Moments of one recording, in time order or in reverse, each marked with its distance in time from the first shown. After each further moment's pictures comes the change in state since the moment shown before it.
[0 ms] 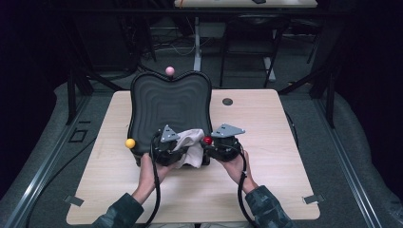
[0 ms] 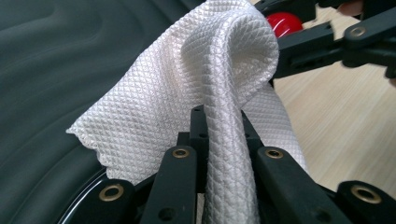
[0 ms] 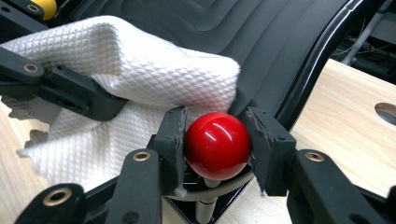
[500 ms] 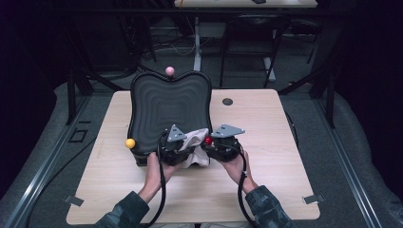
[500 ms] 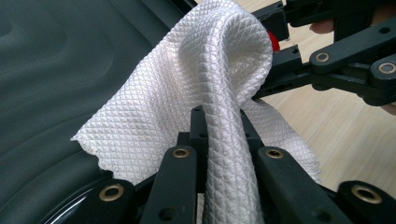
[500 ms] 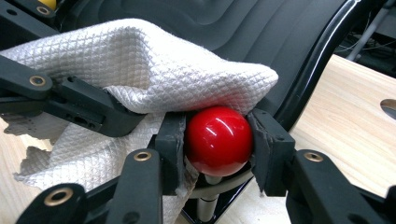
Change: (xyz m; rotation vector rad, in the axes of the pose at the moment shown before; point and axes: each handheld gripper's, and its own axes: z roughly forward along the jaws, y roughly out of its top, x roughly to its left) left arm -0.009 0.006 0.008 -0.007 -0.030 0.011; right arm -0.001 -0.002 0.002 0.013 0.004 0.003
